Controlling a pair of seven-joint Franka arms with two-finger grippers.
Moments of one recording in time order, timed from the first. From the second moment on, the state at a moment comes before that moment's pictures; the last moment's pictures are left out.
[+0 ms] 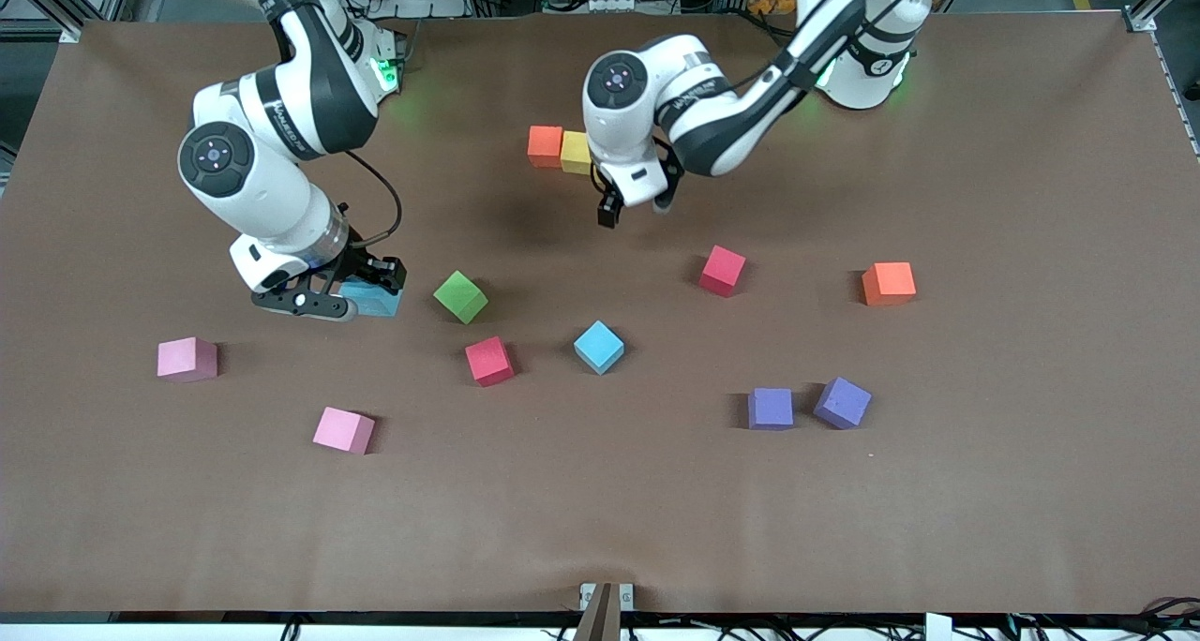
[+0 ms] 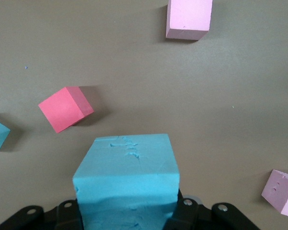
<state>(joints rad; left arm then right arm) -0.33 0.47 -0.64 -1.85 0.22 2.16 -2.22 0.42 0.12 -0.10 -2.00 0.07 2.11 0.46</state>
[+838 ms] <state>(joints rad) -0.37 0.77 -0.48 -1.46 0.40 2.16 -1.92 0.42 0.11 -0.10 -2.01 0.10 2.12 0.47</state>
